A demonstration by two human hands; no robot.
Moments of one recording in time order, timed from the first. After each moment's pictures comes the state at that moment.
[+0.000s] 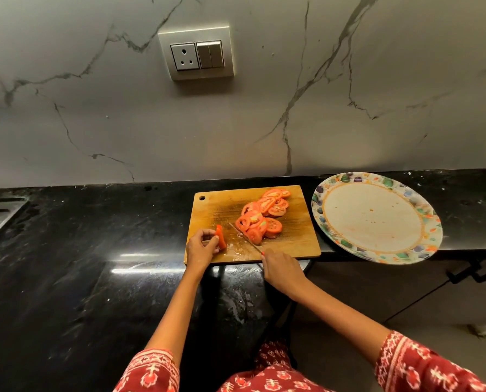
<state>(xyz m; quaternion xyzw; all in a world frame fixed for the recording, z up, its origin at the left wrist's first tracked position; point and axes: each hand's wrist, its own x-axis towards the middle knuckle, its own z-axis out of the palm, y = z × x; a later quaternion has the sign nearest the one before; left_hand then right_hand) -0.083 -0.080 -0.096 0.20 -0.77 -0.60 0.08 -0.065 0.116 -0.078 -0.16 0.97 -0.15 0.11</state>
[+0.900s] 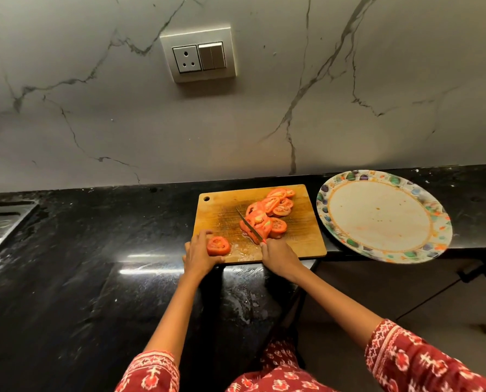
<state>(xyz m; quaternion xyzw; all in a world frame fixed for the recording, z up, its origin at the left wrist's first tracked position) -0.074 -0.095 -0.080 0.18 -0.93 -0.31 -0.04 -0.097 0.101 -0.081 -0.12 0.93 -0.31 0.13</state>
